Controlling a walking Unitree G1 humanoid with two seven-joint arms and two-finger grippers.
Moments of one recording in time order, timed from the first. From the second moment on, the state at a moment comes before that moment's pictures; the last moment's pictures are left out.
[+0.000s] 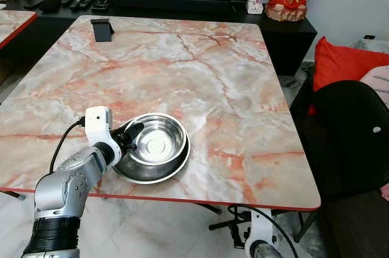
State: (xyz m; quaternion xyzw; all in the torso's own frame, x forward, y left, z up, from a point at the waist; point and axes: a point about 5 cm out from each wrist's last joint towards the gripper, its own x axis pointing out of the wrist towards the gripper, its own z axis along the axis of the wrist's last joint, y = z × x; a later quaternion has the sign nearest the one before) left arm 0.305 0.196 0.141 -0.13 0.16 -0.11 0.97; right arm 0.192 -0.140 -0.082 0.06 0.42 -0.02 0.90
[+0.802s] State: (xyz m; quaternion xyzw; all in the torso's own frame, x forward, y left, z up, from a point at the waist) left arm 0.312 0.206 0.160 -0.09 0.11 -0.09 0.99; right arm 0.192 -0.140 -0.081 0.05 0.42 -0.02 0.90
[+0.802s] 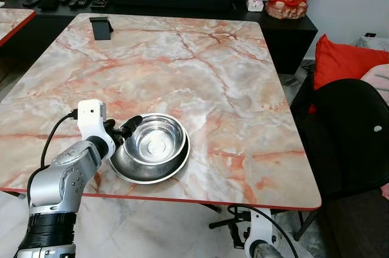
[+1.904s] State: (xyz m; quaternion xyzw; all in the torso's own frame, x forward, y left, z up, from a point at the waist) left arm 0.308 0.172 0.178 0.06 -0.15 0.00 0.99; right arm 0.190 -0.139 -0.082 0.05 0.42 -0.02 0.90
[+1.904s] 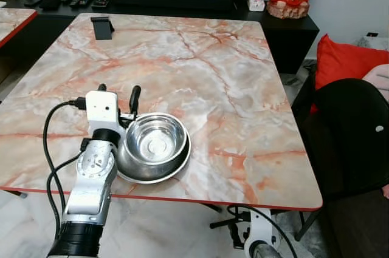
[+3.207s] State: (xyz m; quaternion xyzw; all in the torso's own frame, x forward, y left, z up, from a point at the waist) left arm 0.313 0.165 0.182 0.06 -0.17 -0.01 0.98; right arm 0.193 -0.144 -0.080 0.05 0.42 -0.03 0.91
